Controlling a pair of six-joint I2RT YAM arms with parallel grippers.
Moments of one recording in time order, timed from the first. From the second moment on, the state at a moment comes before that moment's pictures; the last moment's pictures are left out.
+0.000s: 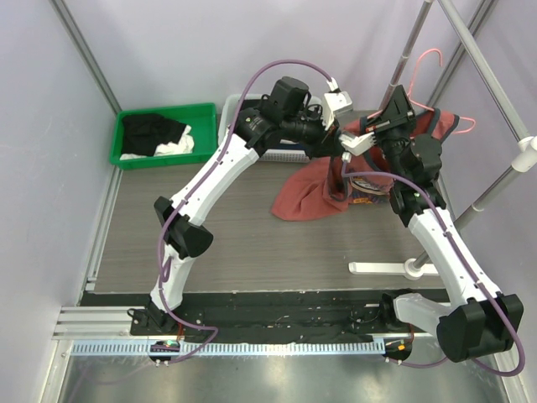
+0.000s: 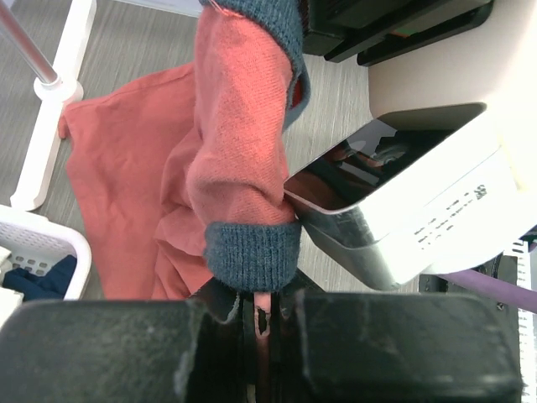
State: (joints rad) left arm -0.78 2.15 2.52 -0.86 0.60 0.21; right arm 0.18 1.11 1.00 0.36 0.01 -2.02
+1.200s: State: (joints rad) left arm -0.78 2.11 2.52 -0.85 0.61 0.21; right arm 0.15 1.12 1.13 0.25 -0.02 -1.99
